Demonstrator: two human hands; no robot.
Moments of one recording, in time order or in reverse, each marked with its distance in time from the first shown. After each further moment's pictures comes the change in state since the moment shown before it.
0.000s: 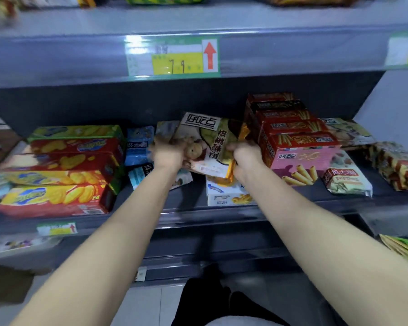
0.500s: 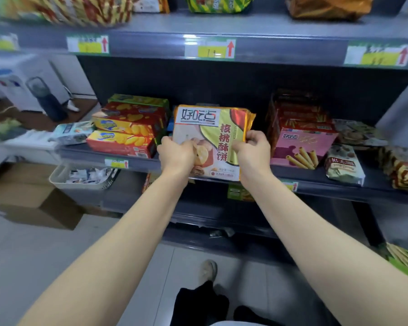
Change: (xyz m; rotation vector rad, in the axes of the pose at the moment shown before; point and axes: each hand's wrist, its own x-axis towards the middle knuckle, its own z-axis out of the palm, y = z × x) left_hand -0.181 -0.022 -0.066 -0.110 0.262 -0.001; right_hand -0.172 0.009 -0.067 -0.177 -0.271 -0.301
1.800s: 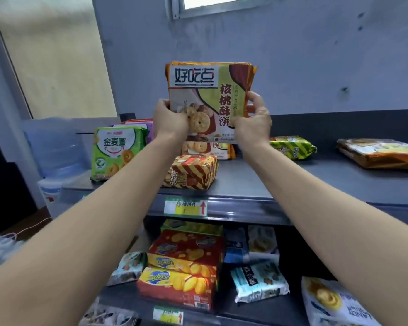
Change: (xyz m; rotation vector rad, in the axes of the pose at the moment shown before) left_hand 0.200 0.300 -0.157 -0.186 0.098 0.634; right_hand 0.109 -0.249 0.278 -0.009 0.100 -0.645
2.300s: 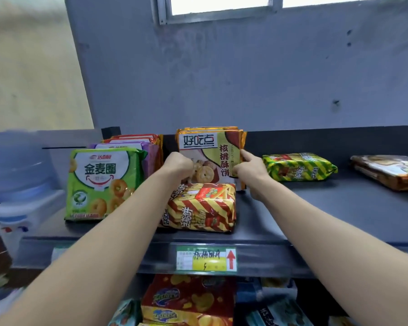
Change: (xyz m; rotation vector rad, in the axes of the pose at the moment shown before) left_hand 0.083 -0.083 0.020 0.341 -0.394 -0.268; right_hand 0.043 0.087 0.052 -0.252 -0.231 0.314
